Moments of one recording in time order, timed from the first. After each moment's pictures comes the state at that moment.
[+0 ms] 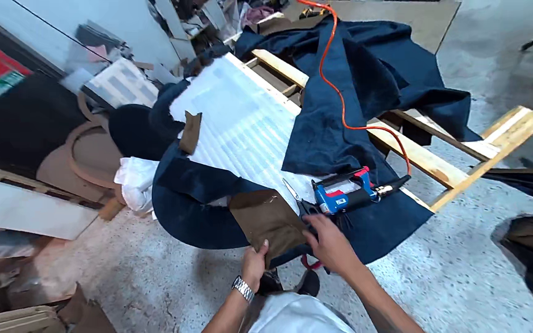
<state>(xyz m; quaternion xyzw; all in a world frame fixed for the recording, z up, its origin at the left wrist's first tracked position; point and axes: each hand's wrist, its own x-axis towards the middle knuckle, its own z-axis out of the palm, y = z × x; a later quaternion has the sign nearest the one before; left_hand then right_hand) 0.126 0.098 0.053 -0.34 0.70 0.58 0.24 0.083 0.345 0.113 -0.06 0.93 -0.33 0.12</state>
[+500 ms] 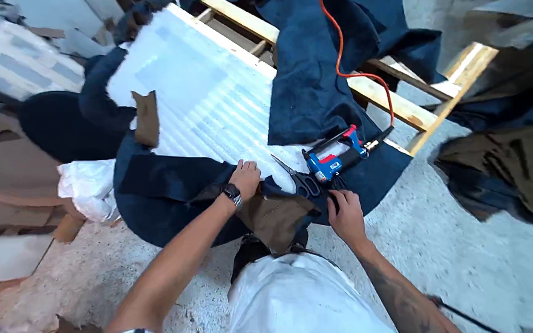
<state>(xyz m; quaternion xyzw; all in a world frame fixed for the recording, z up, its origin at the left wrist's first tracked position) -0.083 0.086 0.090 0.34 0.92 0.00 0.21 0.130 0.370 0.004 0.13 0.96 -0.22 -0.11</state>
